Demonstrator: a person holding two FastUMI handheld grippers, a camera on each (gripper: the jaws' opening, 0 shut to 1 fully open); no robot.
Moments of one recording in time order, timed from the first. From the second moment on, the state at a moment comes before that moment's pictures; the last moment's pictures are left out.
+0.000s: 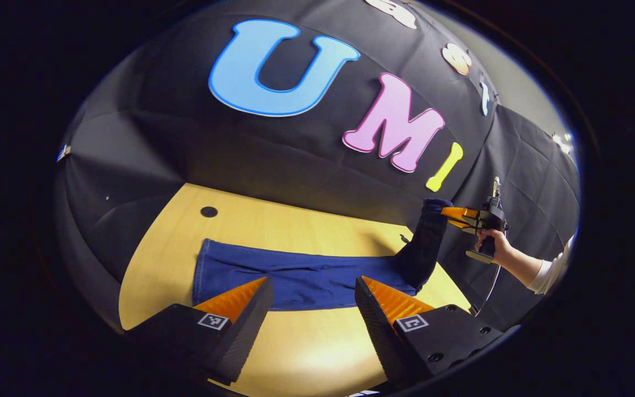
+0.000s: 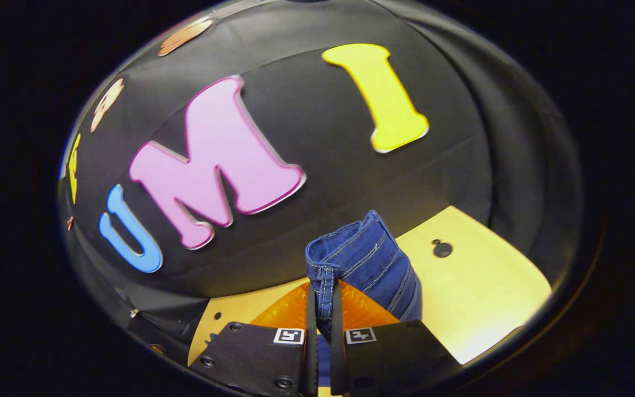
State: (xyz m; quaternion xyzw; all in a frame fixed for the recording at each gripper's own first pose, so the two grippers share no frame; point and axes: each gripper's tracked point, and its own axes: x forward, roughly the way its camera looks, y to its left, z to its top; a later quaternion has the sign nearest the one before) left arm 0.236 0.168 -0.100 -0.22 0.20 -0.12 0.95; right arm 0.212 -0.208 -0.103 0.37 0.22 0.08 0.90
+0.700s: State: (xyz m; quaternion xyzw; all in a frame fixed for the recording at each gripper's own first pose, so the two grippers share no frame) left arm 0.285 0.211 -0.176 -0.31 0.26 -0.05 0.91; right arm 0.173 -0.228 -0.152 0.28 0.44 0.23 0.82
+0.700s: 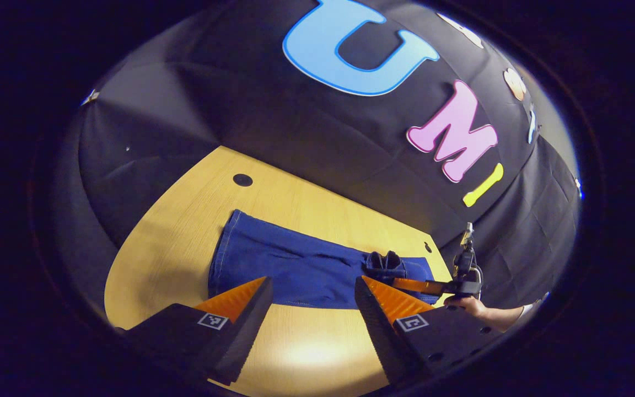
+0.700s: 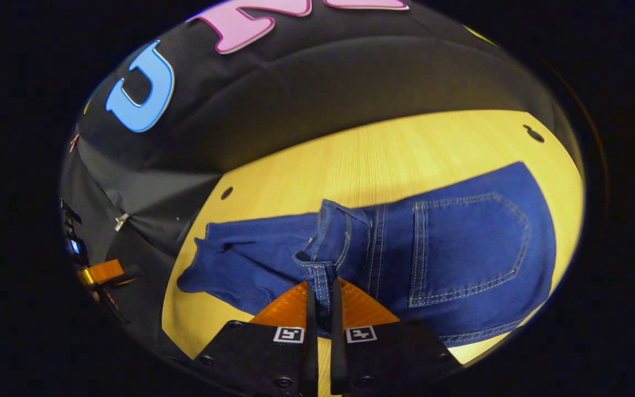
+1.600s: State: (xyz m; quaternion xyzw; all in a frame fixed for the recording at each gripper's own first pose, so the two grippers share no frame) left arm 0.363 0.290 -0.328 -0.20 0.50 0.06 0.84; right arm 0.132 -0.391 -0.058 0.28 0.37 0.24 0.86
